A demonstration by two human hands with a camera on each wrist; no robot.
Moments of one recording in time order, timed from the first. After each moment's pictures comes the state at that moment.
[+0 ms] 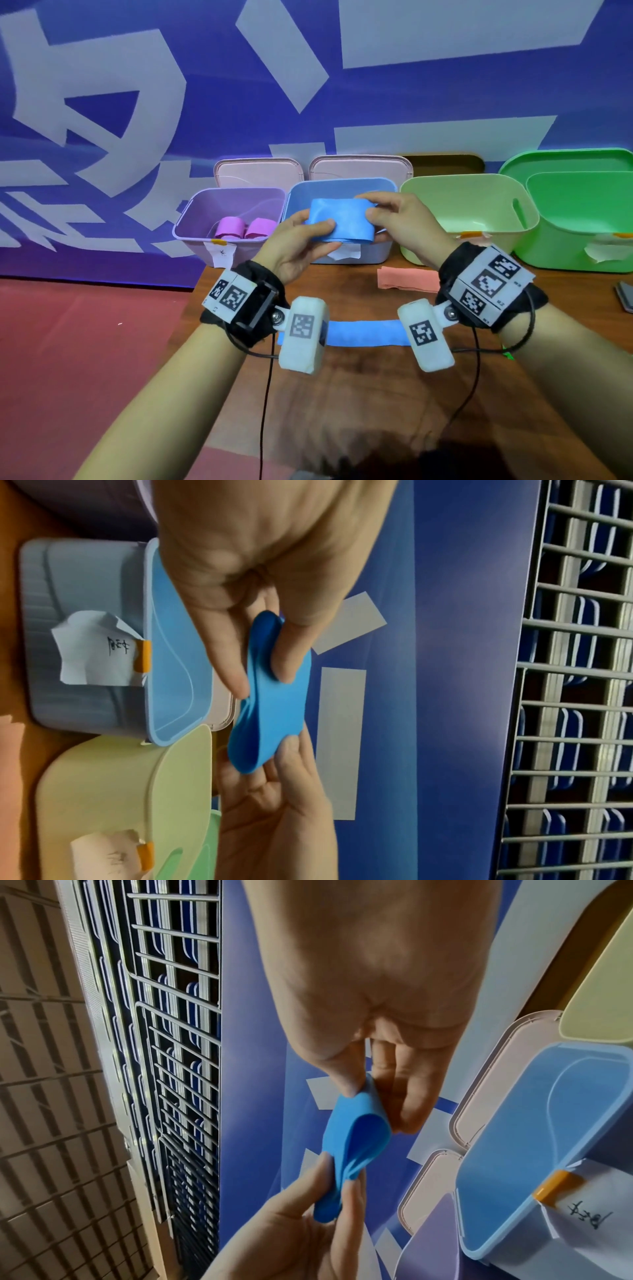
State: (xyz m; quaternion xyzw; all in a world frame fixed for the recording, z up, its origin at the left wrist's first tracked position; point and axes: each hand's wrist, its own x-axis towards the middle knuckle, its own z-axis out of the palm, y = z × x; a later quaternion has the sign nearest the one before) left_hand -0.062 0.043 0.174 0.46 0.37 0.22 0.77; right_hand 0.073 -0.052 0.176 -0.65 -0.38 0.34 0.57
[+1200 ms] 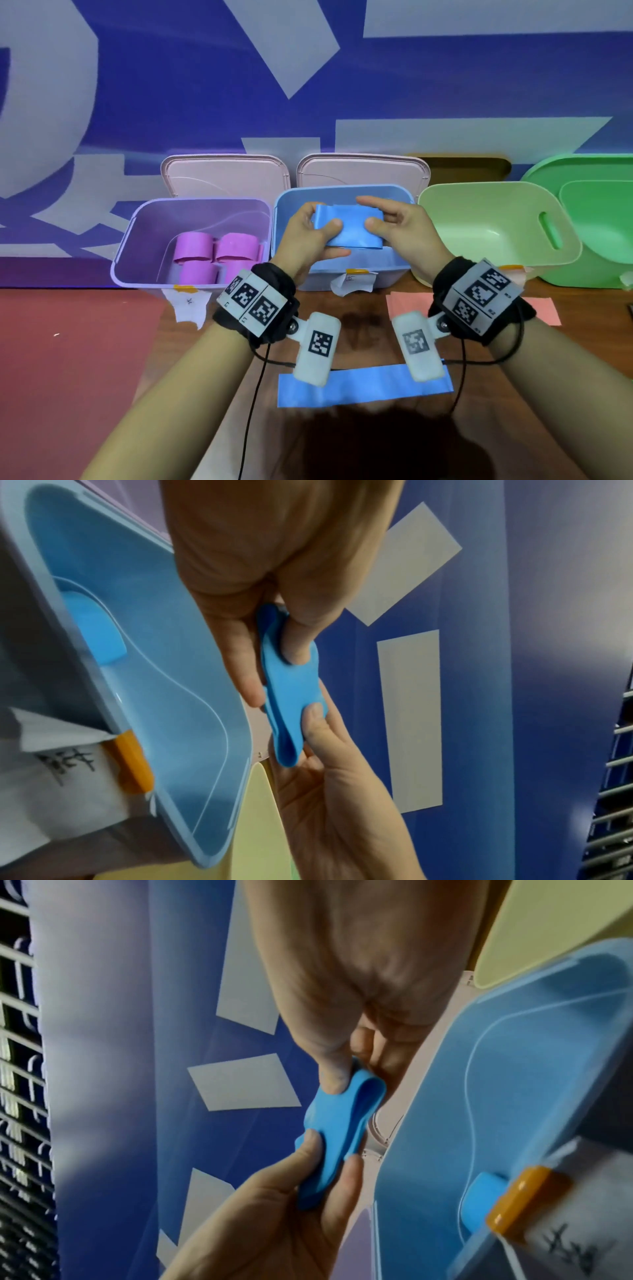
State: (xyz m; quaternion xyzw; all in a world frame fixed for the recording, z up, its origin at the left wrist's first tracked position) left_hand 0.005 0.168 0.113 0.55 0.34 0.18 0.74; right_hand 0.122 0.066 0.120 -0.69 -0.30 0.33 0.57
